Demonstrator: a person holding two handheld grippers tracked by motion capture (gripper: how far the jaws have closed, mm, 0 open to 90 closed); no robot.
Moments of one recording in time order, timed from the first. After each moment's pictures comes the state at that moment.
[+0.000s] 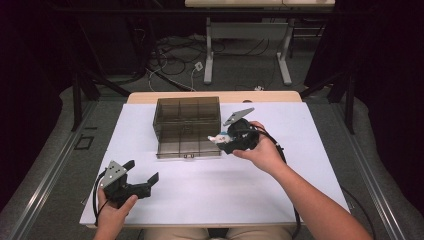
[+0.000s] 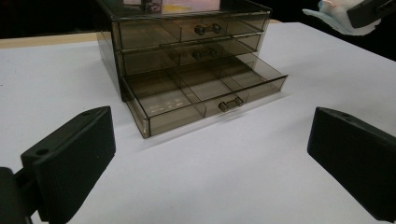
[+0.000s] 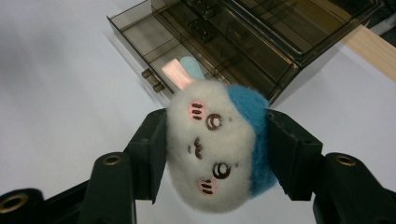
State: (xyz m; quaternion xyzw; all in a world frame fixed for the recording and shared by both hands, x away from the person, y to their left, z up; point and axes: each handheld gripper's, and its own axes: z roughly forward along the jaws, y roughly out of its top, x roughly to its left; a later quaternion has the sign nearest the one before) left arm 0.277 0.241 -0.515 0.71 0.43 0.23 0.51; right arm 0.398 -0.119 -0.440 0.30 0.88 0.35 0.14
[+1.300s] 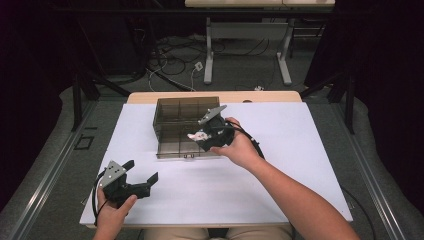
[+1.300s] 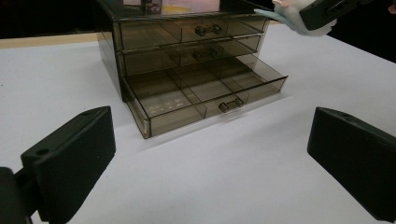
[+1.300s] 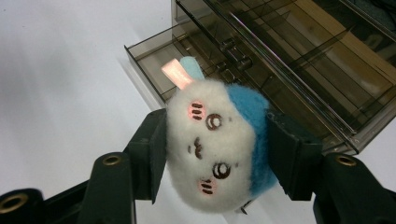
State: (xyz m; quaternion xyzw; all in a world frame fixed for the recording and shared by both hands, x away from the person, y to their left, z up) left arm 0.277 0.243 -0.514 0.71 0.43 0.23 0.51; right arm 0.412 -0.059 -0.441 0.26 0.89 0.34 0.15
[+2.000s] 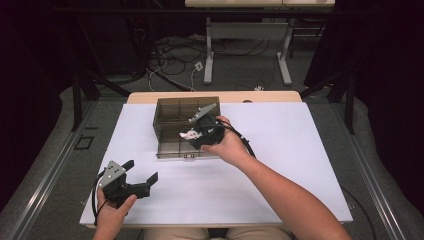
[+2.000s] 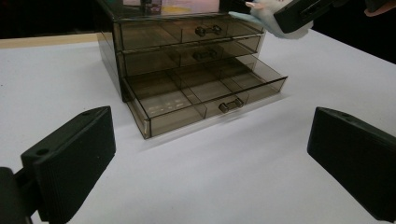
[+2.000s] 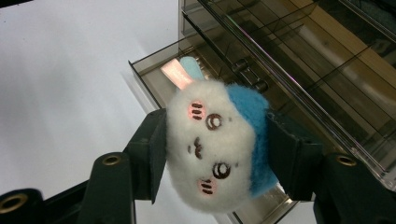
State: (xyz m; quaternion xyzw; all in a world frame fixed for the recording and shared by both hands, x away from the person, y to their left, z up) left arm 0.277 0.243 -0.514 0.71 0.43 0.23 0.51; right arm 0.420 -0.034 -0.445 0.26 0.89 0.35 0.14
